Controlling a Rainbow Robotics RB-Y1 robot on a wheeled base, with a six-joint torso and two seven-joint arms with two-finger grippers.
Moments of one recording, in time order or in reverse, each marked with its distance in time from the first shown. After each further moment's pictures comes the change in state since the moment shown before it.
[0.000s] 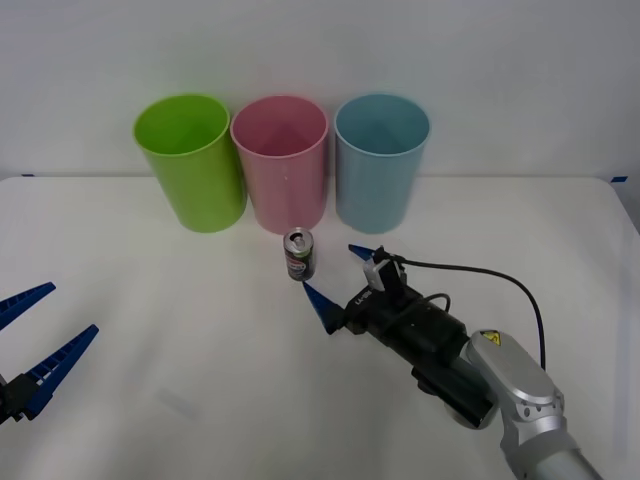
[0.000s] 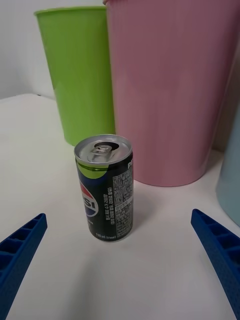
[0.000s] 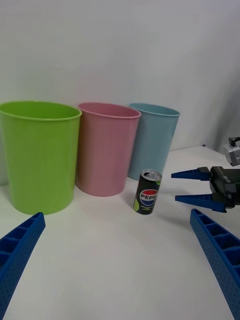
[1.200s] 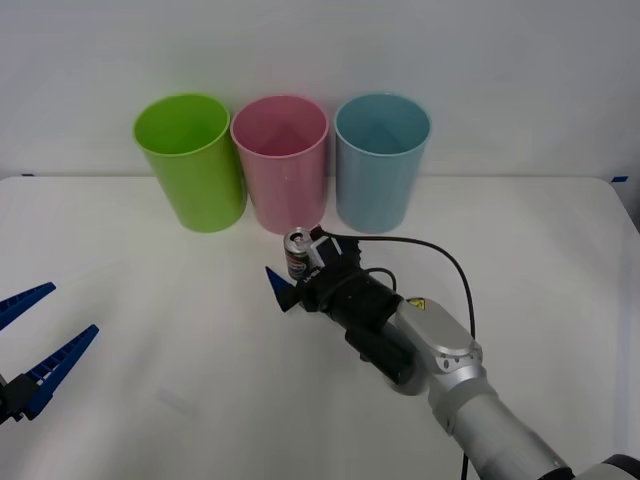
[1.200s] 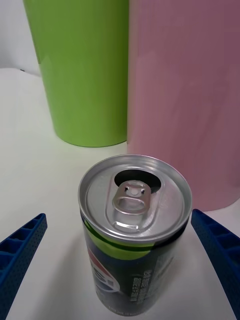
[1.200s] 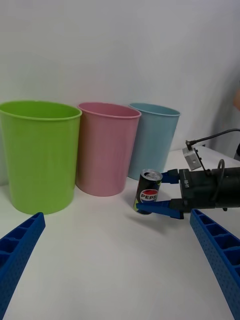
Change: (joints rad) right arm -0.249 0.173 0.006 0.315 0.062 0.164 0.056; left arm 0.000 0.000 0.000 0.000 0.000 0.000 0.000
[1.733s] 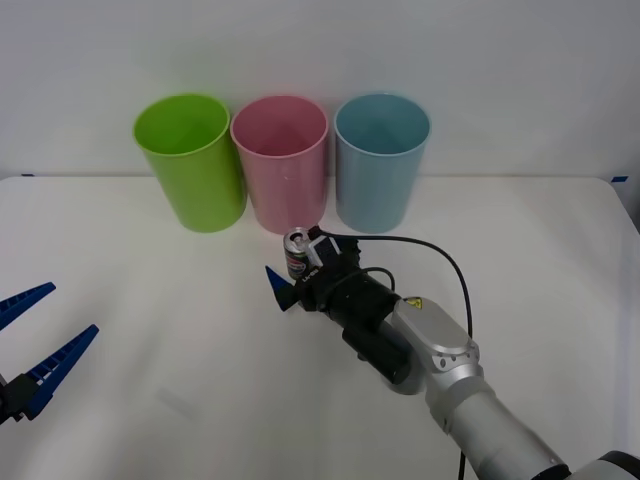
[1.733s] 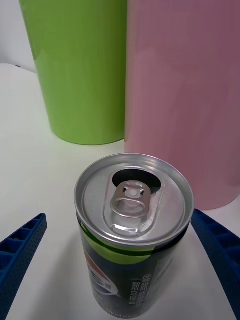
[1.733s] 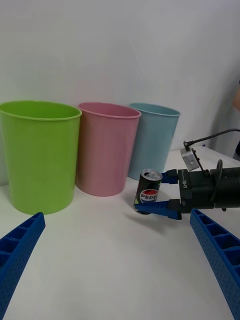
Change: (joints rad) right arm -0.007 0.004 0.005 0.009 0.000 0.022 0.005; left arm 0.000 0.000 0.000 0.000 0.000 0.000 0.000
